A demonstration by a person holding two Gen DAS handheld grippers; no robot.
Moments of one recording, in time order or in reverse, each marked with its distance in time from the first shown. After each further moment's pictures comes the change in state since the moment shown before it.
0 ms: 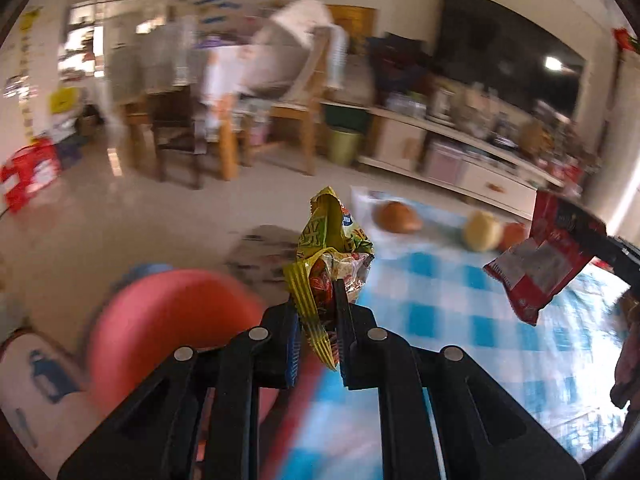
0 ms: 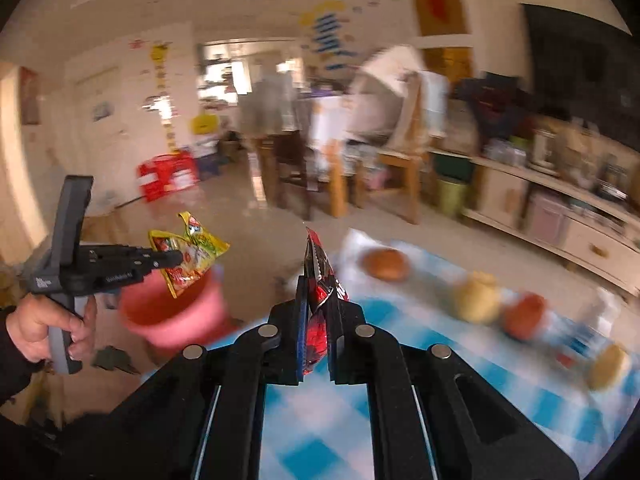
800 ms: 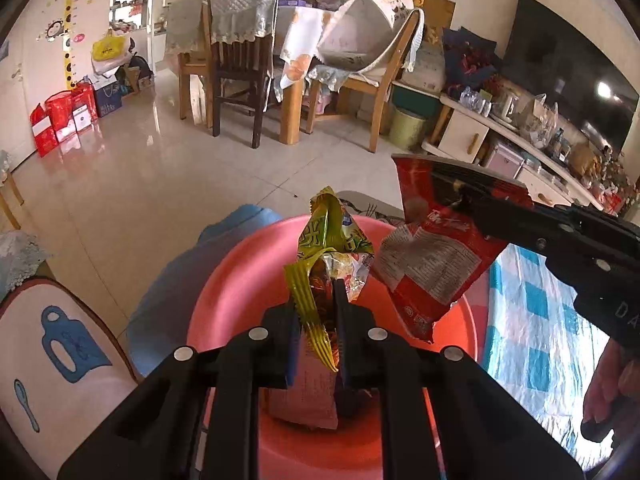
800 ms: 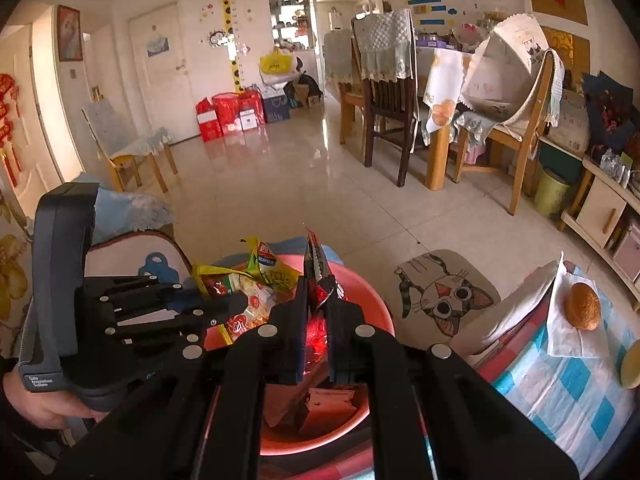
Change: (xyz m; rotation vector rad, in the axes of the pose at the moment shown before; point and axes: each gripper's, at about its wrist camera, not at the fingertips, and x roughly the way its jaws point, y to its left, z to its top) left arm 0.055 0.145 -0.045 -0.137 0.088 0.068; right arm 0.212 0.181 0.017 -0.119 0.204 0.129
